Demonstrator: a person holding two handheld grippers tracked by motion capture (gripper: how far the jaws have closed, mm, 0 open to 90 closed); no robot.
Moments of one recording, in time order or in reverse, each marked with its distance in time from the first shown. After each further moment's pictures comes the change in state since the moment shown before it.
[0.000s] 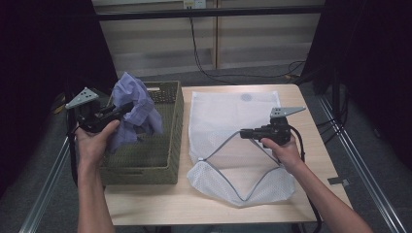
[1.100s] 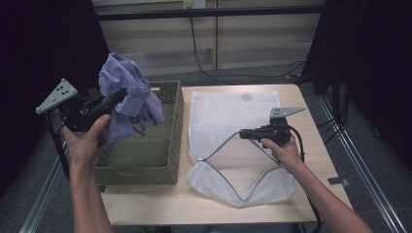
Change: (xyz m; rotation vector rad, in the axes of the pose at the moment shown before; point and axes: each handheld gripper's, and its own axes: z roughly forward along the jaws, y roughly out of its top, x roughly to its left) left arm -0.036 0.037 -0.039 -0.217 -0.039 0.073; right arm 0.002 0.001 0.000 0.003 0.005 -0.007
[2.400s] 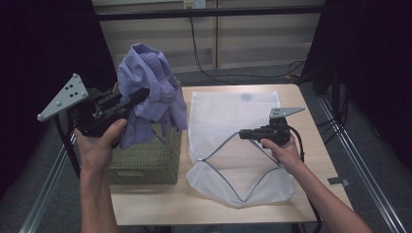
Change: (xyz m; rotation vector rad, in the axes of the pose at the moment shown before) left arm -0.071 0.036 0.006 -0.102 -0.216 0.090; right arm 0.000 0.000 0.001 0.002 0.003 -0.002
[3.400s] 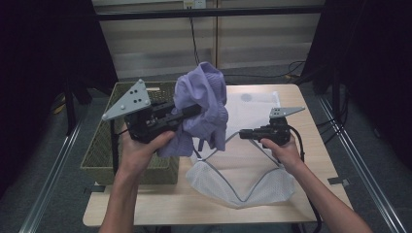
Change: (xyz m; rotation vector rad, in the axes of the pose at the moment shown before) left arm -0.053 -0.013 0.071 0.107 -0.240 0.029; right arm -0.001 0.000 0.000 -0.002 0.003 0.002
